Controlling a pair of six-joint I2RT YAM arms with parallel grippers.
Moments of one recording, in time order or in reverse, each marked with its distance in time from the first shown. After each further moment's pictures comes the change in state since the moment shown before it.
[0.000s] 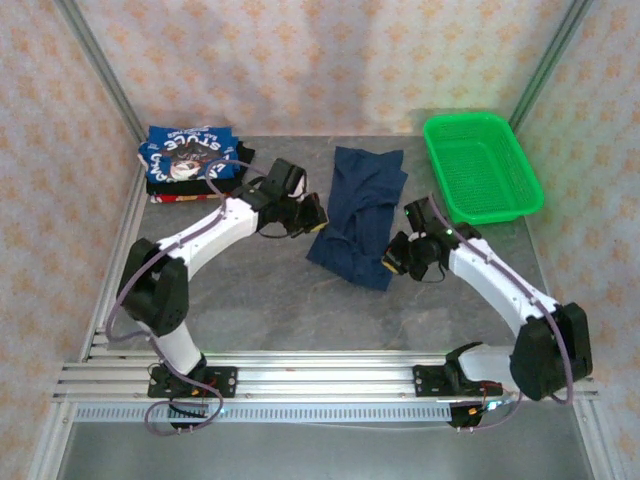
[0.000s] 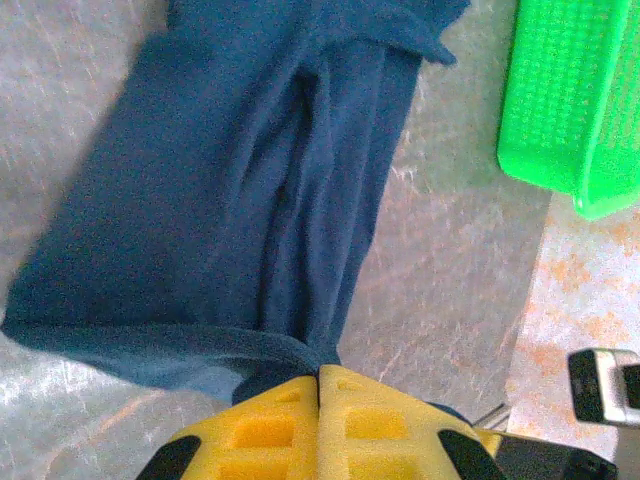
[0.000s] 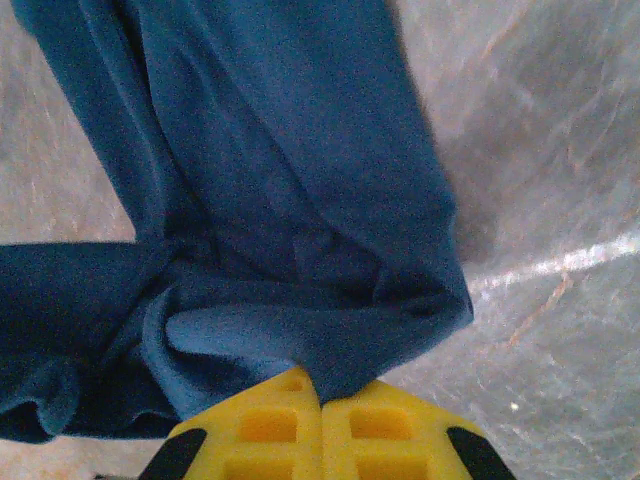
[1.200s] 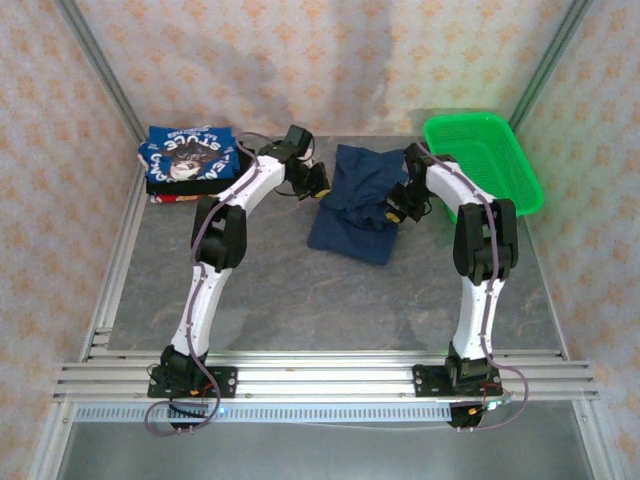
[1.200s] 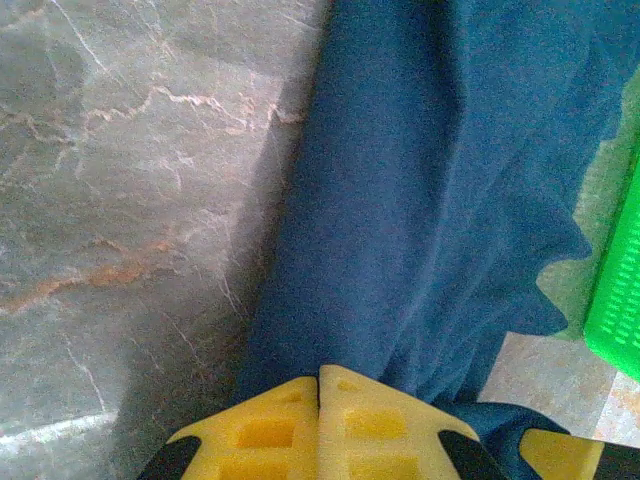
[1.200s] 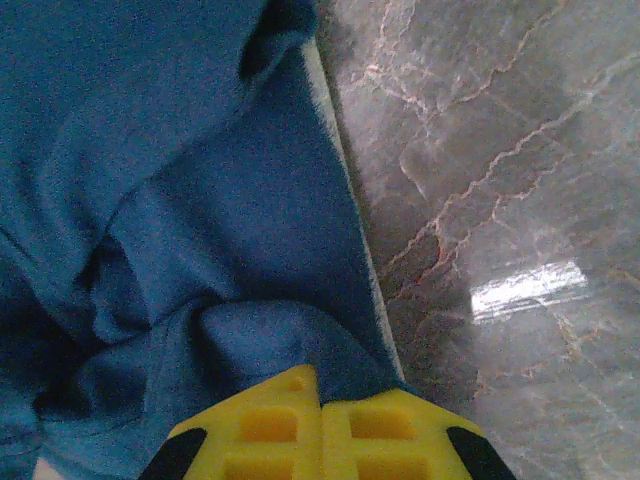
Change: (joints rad) left arm 0.156 0.746 0.856 -0.267 0.060 0.171; right arm -0.197 0.784 0.706 -0.154 -0.007 -0.254
